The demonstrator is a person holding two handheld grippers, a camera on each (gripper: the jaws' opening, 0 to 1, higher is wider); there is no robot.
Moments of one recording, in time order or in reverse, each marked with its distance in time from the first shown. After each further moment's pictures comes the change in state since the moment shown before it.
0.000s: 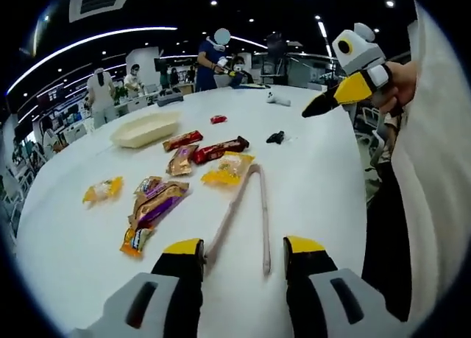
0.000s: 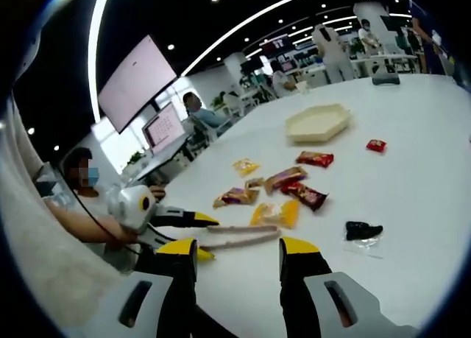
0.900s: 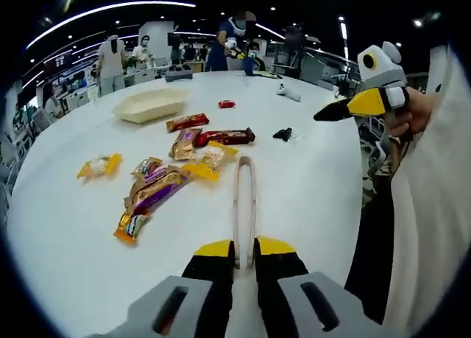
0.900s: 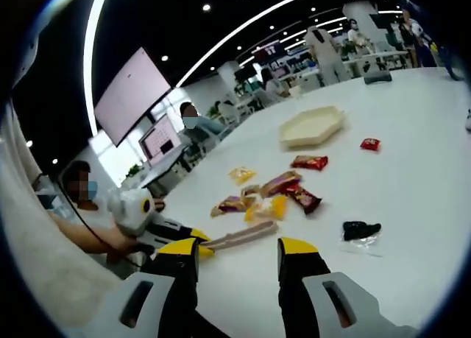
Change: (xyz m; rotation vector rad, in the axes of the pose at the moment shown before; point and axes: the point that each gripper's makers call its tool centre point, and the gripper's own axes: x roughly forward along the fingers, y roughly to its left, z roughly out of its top) left arm -0.008 0.001 0.001 -0.165 0.096 -0.024; right arm 0.000 -0.008 0.002 0.063 -0.055 -0.005
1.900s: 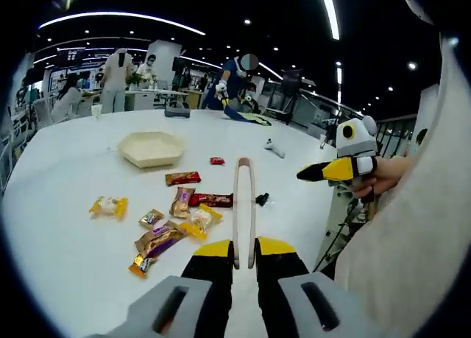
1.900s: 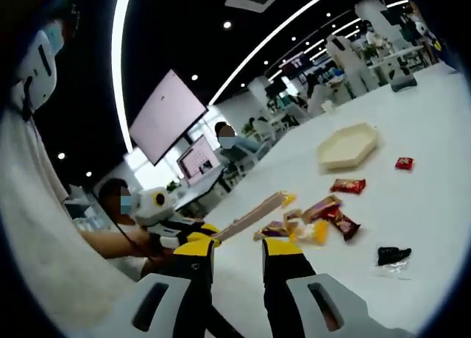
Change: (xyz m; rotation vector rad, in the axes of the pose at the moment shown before) left arm -0.062 -0.013 0.087 -0.131 -0.246 -0.110; right arm -0.009 0.055 0.047 0.016 -0.109 0.276
